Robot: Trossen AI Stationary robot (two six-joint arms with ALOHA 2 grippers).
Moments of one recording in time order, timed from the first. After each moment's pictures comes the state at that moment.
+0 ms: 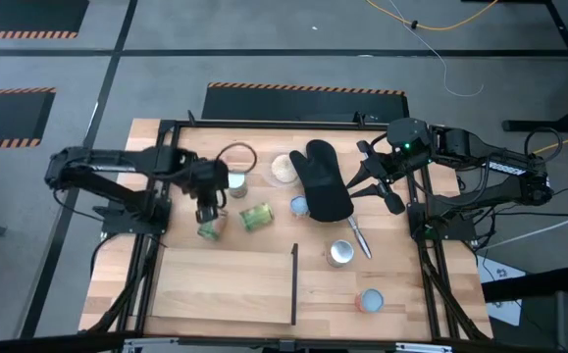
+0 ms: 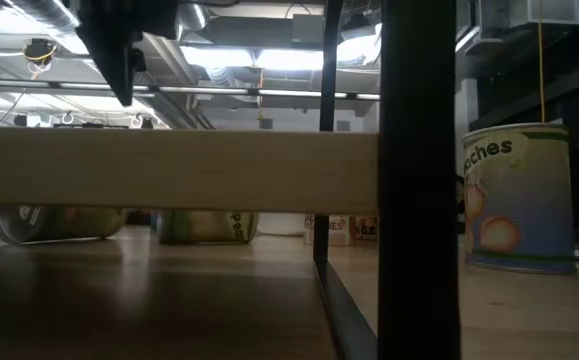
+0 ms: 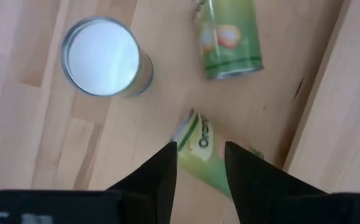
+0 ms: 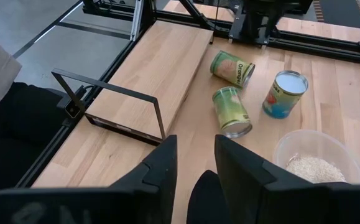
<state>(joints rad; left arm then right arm) 0.07 1.18 1.11 -1.15 -0.02 -0.23 -0.15 1.09 1.29 -0.83 -0.44 -0.27</state>
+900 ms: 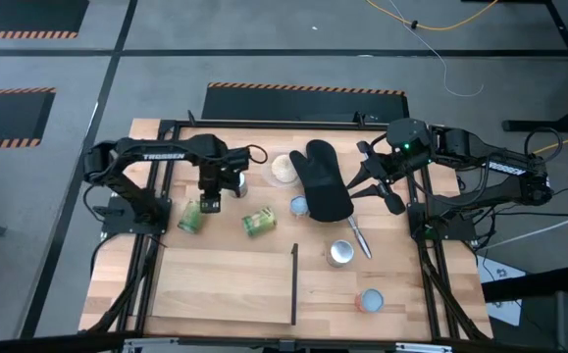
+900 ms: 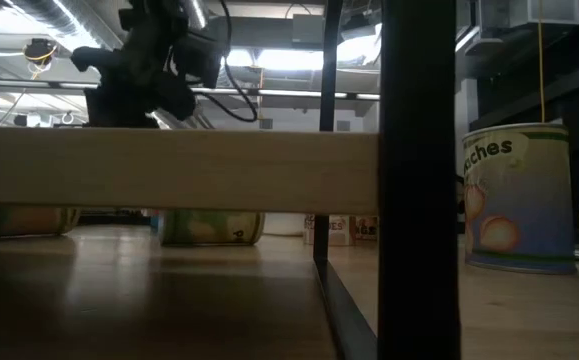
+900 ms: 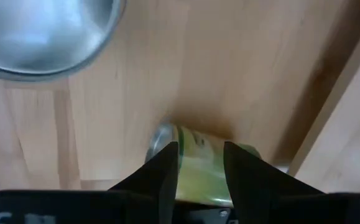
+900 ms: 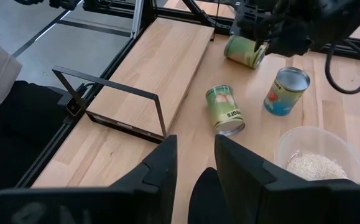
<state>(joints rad) 0.33 1.53 1.10 -1.29 0.19 0.20 -0.15 1.09 1.29 -0.84 -0.44 -0.27</state>
